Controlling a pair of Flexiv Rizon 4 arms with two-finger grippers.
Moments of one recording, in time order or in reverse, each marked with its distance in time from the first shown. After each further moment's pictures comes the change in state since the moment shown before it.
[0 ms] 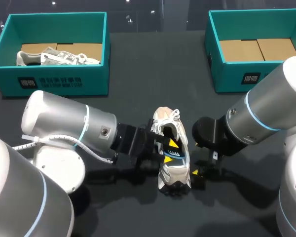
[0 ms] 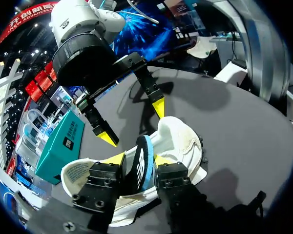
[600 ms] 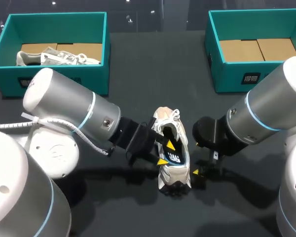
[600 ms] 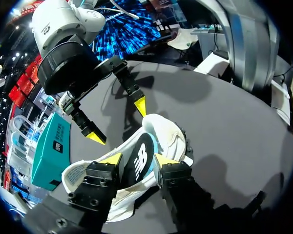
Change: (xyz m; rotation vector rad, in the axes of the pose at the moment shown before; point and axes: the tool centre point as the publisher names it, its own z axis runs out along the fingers) left arm 0.008 0.001 -0.017 -0.074 0.156 0.087; right arm -0.003 -0.004 -0.001 0.005 -0.008 0.002
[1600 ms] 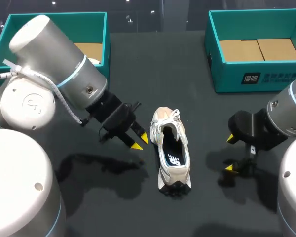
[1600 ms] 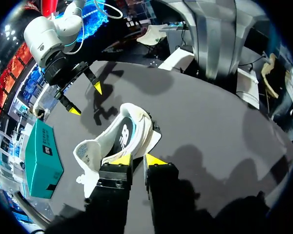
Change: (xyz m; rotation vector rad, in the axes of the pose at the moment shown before) left arm 0.003 0.020 -0.081 -0.043 0.266 0.149; right arm -0.017 -0.069 -0.045 0.003 0.030 0.014
